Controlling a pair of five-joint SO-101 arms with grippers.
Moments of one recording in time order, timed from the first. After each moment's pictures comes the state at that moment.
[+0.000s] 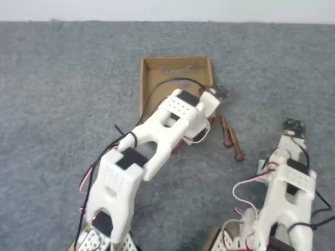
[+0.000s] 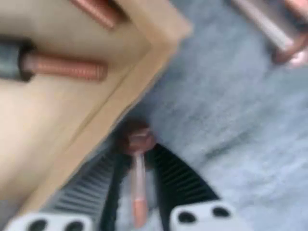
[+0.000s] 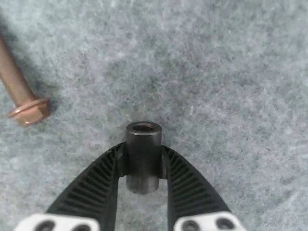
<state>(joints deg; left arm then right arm) 28.4 36.0 -7.7 75.9 -8.2 23.8 -33.8 69.5 48.9 12.8</state>
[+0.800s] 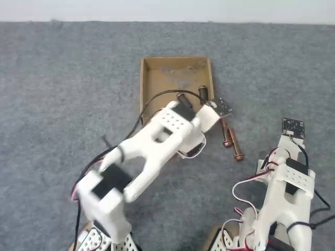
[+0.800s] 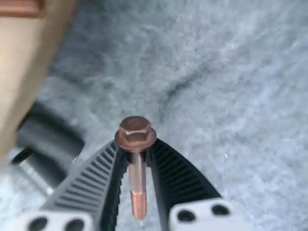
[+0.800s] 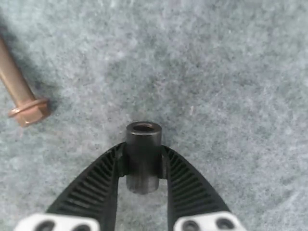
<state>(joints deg) 31.7 14.1 14.4 73.3 -10.2 23.8 -33.8 69.5 48.9 12.8</state>
